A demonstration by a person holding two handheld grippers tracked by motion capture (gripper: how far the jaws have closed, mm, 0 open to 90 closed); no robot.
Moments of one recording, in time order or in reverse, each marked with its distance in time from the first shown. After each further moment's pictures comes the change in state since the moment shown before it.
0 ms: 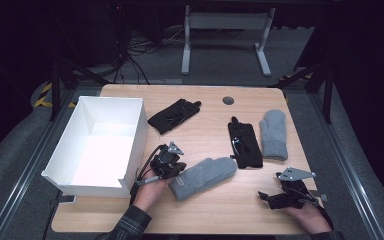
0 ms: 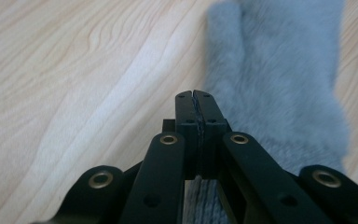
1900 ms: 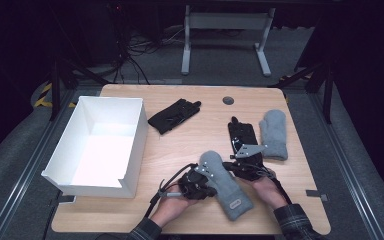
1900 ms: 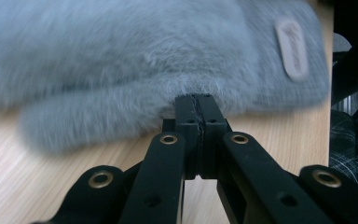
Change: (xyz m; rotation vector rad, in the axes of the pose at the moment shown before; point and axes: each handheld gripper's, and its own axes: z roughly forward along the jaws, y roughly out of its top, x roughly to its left) left arm -0.075 0.011 0.042 -0.004 -0.372 0.166; right arm 0.040 0.101 0.075 -0.052 0.215 -0.119
